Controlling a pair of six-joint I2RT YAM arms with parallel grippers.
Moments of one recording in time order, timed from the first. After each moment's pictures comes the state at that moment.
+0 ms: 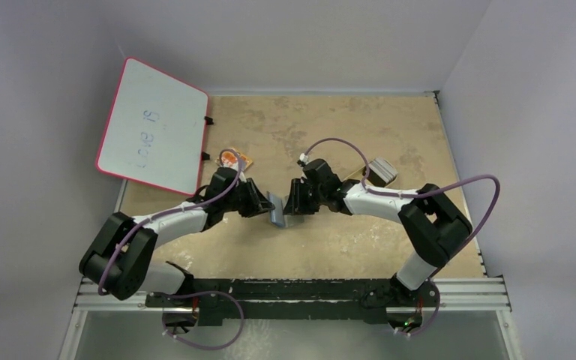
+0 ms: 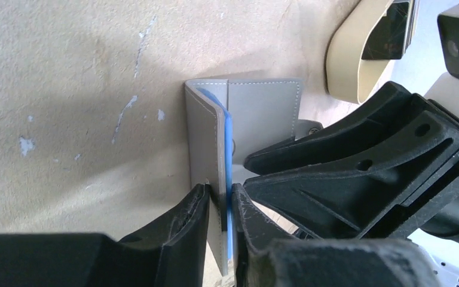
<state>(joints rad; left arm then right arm) -0.51 1.37 0.52 0.14 0.33 -0.96 0.75 1.65 0.87 -0.08 -0.23 0.73</state>
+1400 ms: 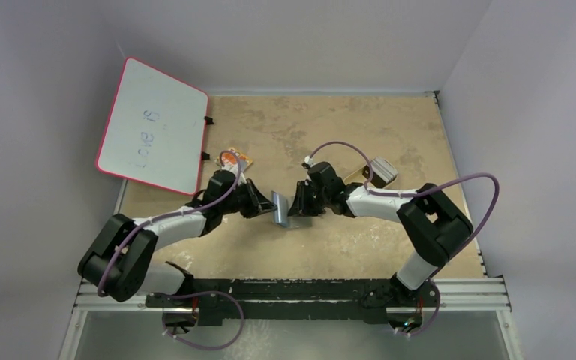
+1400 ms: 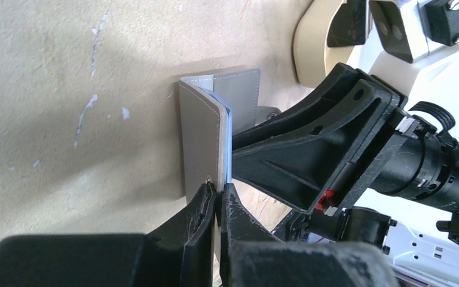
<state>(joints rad) -0.51 1.36 0.46 0.32 0.41 -0.99 0.72 1.65 0.81 -0.01 -0.23 0.73</state>
